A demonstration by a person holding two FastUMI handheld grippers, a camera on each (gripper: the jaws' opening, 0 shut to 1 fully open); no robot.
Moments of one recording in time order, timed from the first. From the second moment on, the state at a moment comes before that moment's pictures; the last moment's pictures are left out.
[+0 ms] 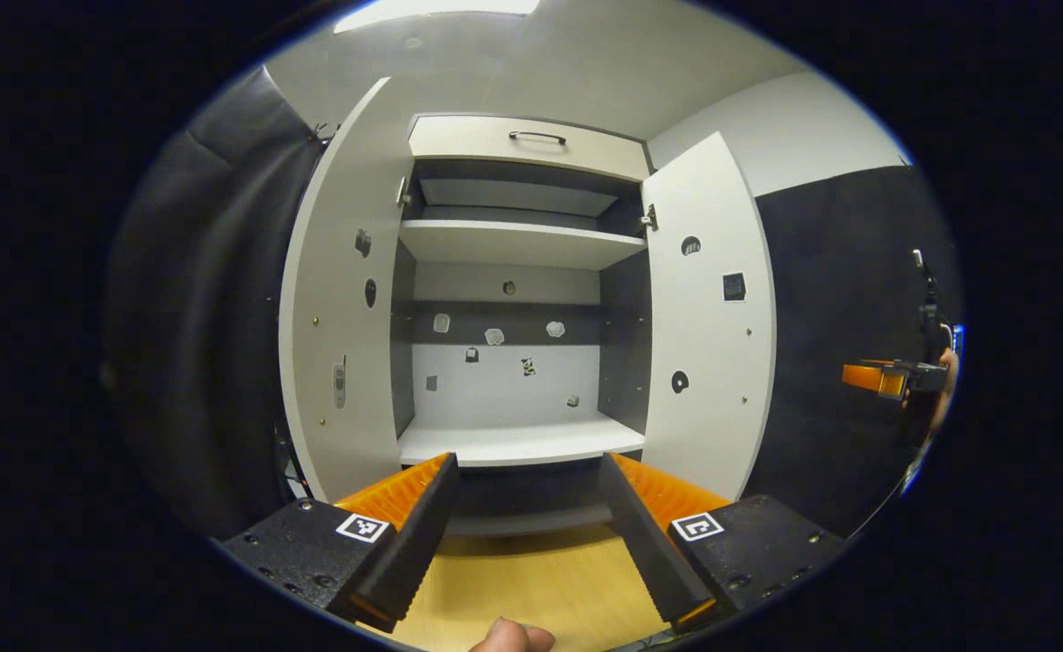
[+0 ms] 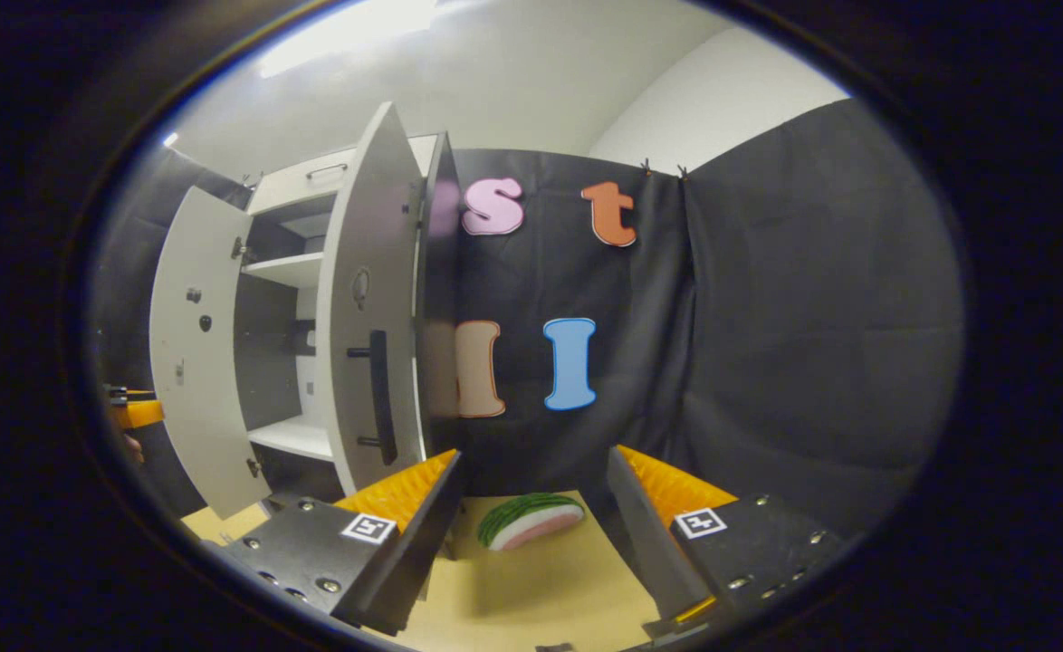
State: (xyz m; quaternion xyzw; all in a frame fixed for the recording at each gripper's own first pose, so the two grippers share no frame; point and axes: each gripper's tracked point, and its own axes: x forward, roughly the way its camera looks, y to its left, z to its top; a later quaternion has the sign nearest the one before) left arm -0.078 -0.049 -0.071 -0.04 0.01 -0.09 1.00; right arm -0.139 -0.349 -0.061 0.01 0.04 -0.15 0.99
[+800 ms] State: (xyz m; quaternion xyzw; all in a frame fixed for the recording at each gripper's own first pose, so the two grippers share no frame) left arm -0.088 0.060 -0.070 -0.01 0.00 -0.04 1.00; right arm -0.002 -0.283 -0.061 0.05 0.05 -0.09 0.99
